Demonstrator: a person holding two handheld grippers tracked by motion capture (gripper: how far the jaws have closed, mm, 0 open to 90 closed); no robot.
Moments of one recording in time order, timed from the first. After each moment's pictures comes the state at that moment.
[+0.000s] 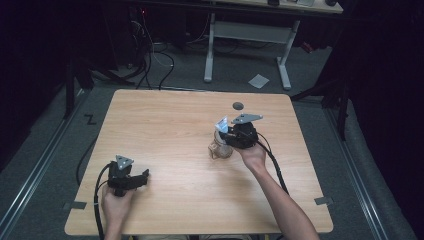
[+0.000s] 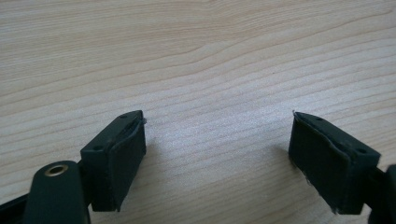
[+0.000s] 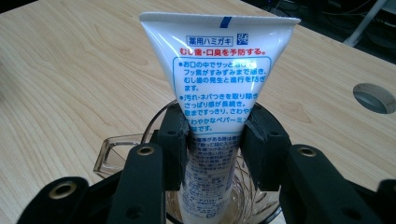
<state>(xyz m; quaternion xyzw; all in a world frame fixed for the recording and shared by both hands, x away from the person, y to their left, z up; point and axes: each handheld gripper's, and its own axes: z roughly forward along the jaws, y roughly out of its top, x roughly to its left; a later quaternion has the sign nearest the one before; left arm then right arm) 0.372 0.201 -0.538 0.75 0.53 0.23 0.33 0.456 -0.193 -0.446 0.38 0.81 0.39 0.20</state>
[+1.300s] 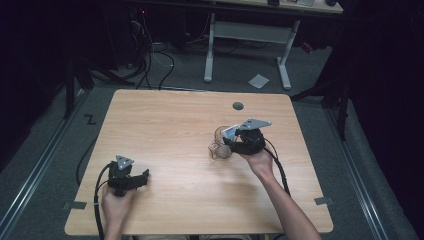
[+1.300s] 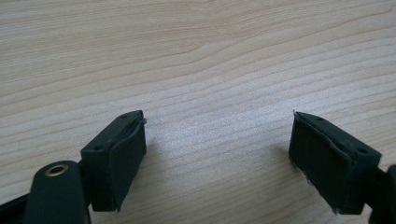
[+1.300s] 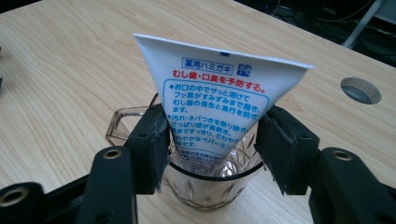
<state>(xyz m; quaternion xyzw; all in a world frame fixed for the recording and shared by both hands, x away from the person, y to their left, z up) 0.372 0.201 -0.538 0.75 0.53 0.23 0.33 0.434 -0.210 -0.444 0.38 0.81 0.40 0.21</state>
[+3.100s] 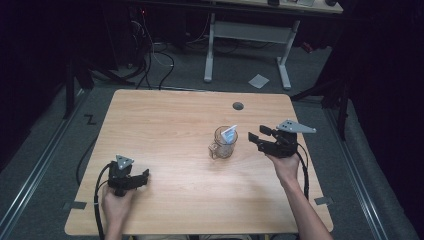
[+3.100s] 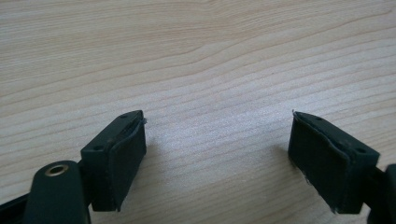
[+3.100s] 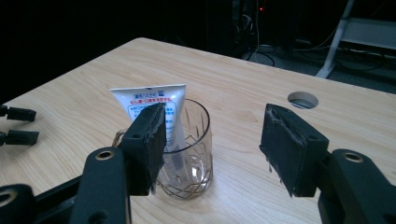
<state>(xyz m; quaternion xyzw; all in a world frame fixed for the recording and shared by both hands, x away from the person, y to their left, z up) 0.373 0.201 -0.538 0.75 0.53 0.22 0.33 0.396 -0.282 -0.413 0.42 0.73 0.50 0.21</state>
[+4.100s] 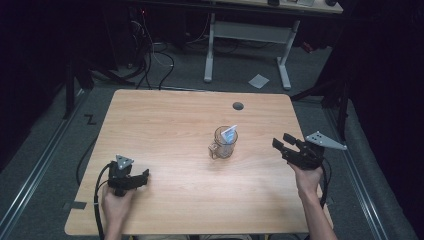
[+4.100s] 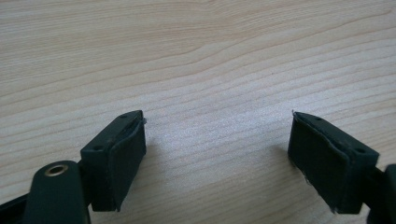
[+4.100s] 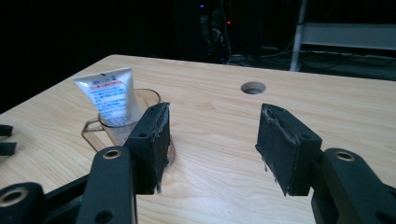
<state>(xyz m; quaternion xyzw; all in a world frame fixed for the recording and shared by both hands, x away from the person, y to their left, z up) 0.373 0.201 -0.538 0.75 0.53 0.22 0.33 0.359 -0.345 -0.424 0.47 0.67 0.51 0.25</state>
